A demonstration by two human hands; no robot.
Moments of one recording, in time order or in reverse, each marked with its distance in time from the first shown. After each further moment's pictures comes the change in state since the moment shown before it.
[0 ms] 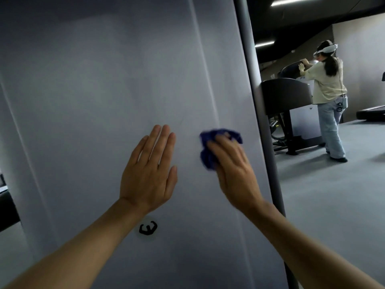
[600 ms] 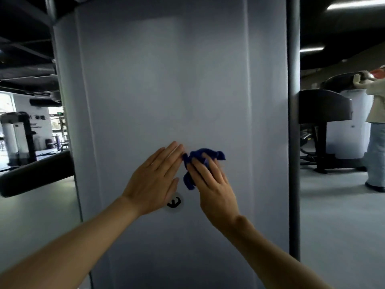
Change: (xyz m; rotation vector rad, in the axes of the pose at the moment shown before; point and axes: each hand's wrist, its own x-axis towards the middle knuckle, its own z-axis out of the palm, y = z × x) left_hand -0.074 -0.022 -0.040 0.000 -0.259 0.026; right_hand -0.032 -0.088 0.038 -0.043 -0.261 -0.213
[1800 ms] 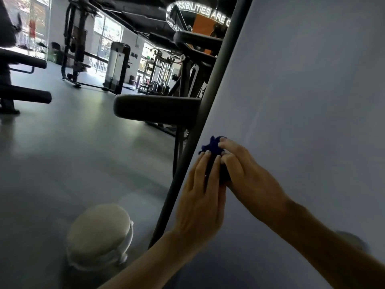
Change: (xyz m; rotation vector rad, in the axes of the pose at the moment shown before) left_hand -0.195 -0.037 0.046 -0.315 0.309 -0.922; right_hand 0.112 -0.183 0.138 0.360 -0.441 -0.455
